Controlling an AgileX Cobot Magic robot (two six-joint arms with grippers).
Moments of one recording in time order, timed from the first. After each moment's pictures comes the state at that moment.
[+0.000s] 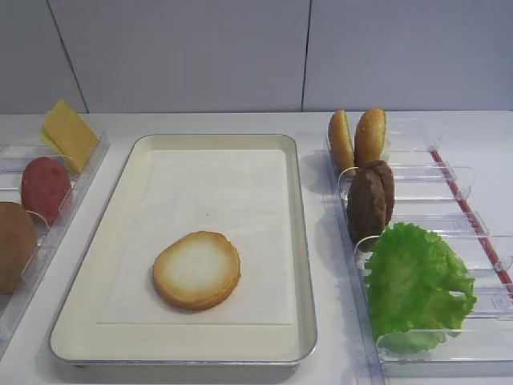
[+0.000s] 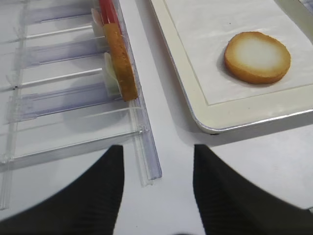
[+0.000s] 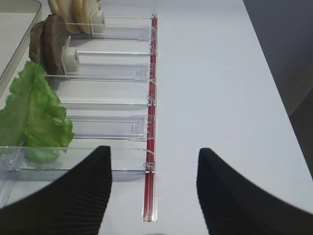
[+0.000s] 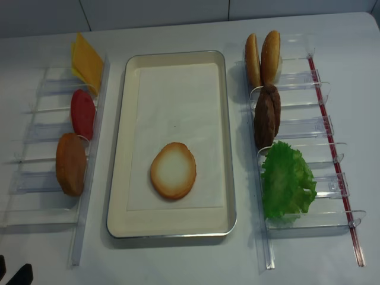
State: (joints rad) left arm -0.18 -0.02 -0.49 -0.01 1.19 0.03; right arm -0.02 -0.02 -0.47 0.05 1.14 -0.04
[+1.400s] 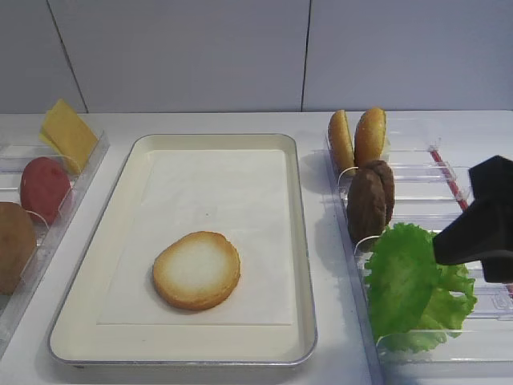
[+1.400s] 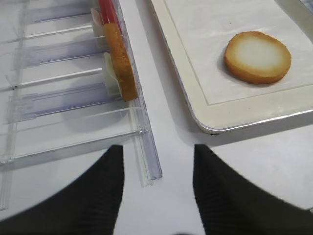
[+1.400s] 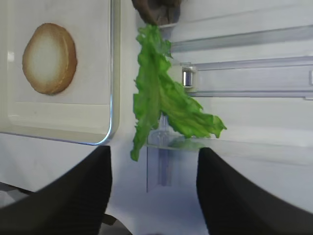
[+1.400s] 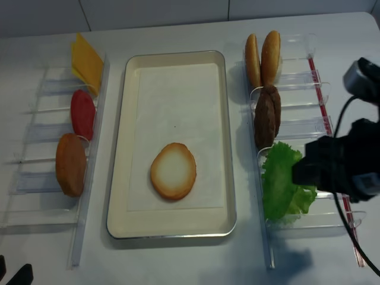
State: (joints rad) left arm -0.18 -0.02 -0.49 -0.01 1.19 0.03; right arm 0.14 1.02 -0.67 0.60 0.99 -0.09
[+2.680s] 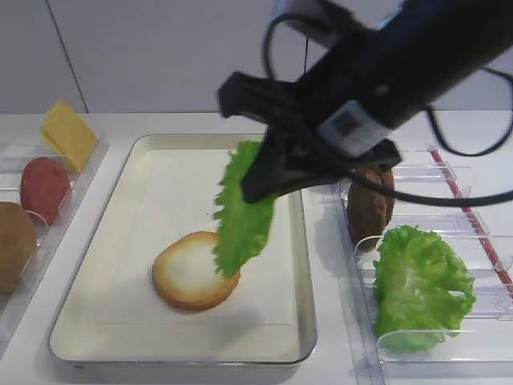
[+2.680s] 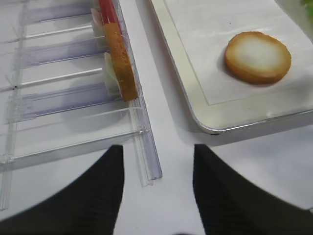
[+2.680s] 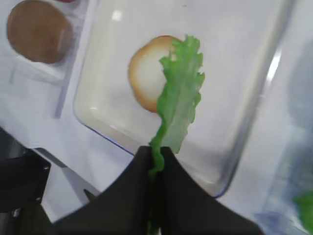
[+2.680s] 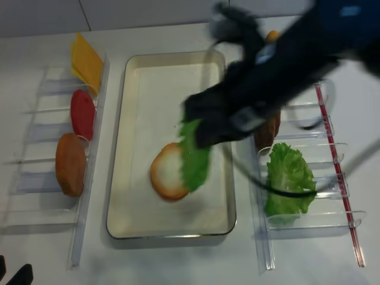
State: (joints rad) left arm -0.18 -0.02 -0.49 -0.01 1.19 0.03; right arm 0.61 1.51 -1.18 0.67 0.92 -0.07
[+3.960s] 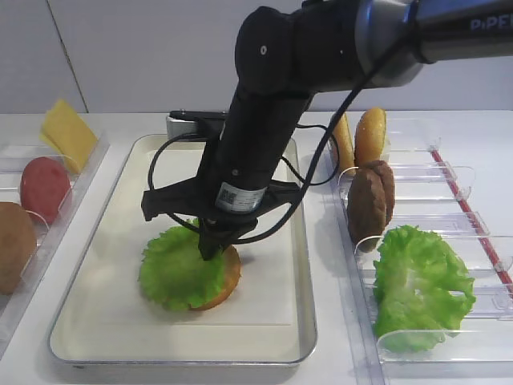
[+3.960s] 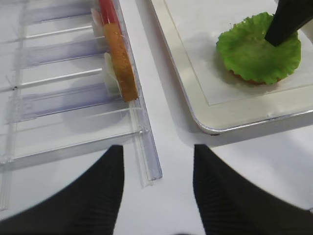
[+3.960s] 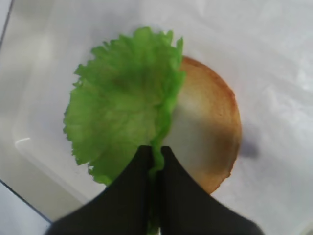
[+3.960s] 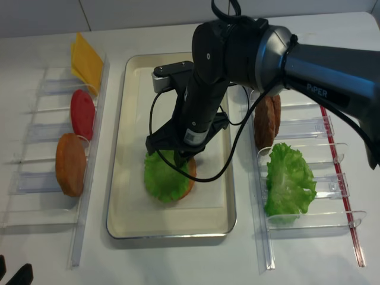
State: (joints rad) left arm -0.18 -0.02 -0.49 -0.01 1.19 0.03; right arm 0.72 1.96 -1.47 0.38 0.96 0.06
